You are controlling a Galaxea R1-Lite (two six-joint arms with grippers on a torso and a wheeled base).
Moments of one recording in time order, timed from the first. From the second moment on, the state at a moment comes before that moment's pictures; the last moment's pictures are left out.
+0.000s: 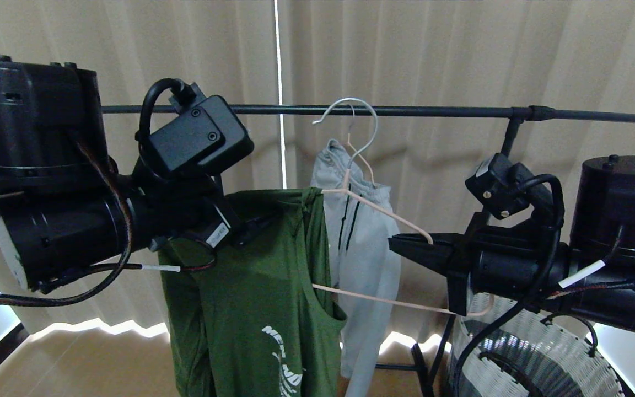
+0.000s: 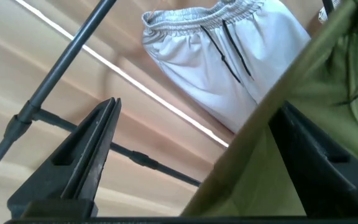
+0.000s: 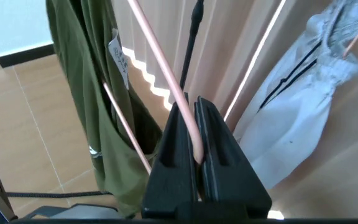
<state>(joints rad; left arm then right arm) -0.60 1.48 -0.99 -0.28 0.06 0.70 0.64 1.53 -0.74 -0.52 0.23 -0.06</state>
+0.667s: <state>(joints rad) -0.54 1.48 -0.97 -0.27 -0.03 0.71 0.65 1.53 -0.74 -0.52 0.26 -0.06</state>
